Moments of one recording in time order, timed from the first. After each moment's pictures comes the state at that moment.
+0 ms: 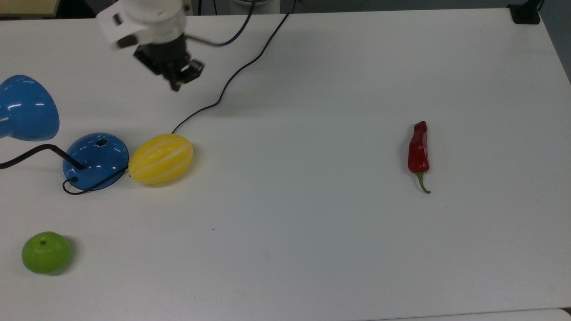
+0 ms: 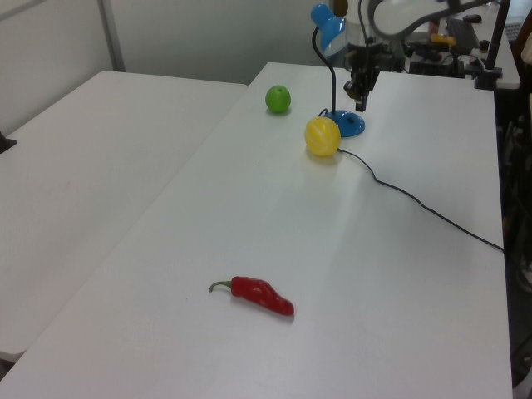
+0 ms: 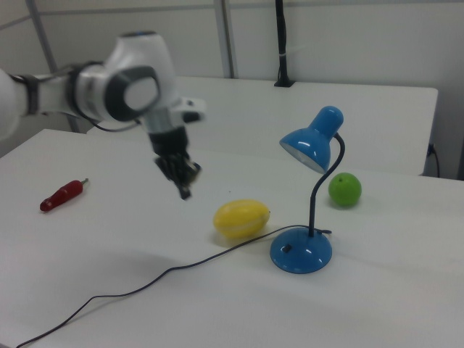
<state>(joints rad) -0.05 0.18 -0.02 -1.73 -0.10 1.93 0.16</state>
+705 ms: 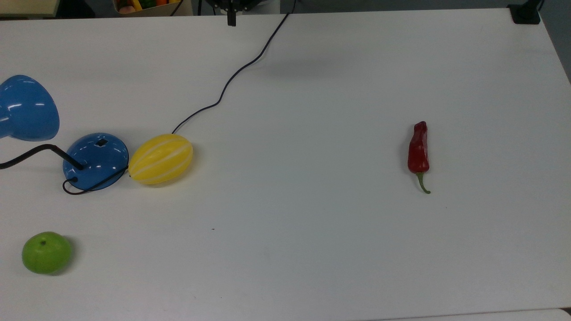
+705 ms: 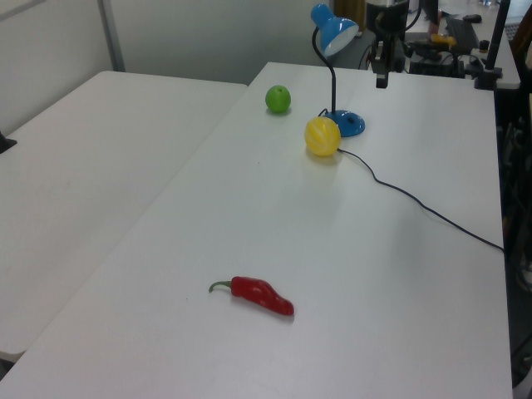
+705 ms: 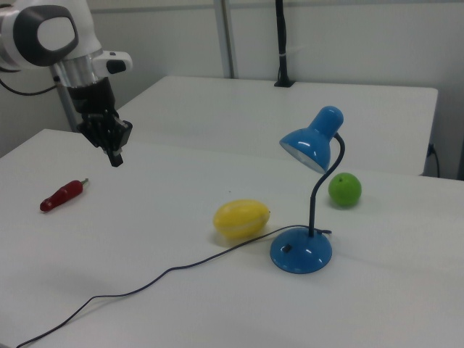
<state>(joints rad) 0.14 -0.03 -0.02 -1.71 -0.10 1.66 0.08</state>
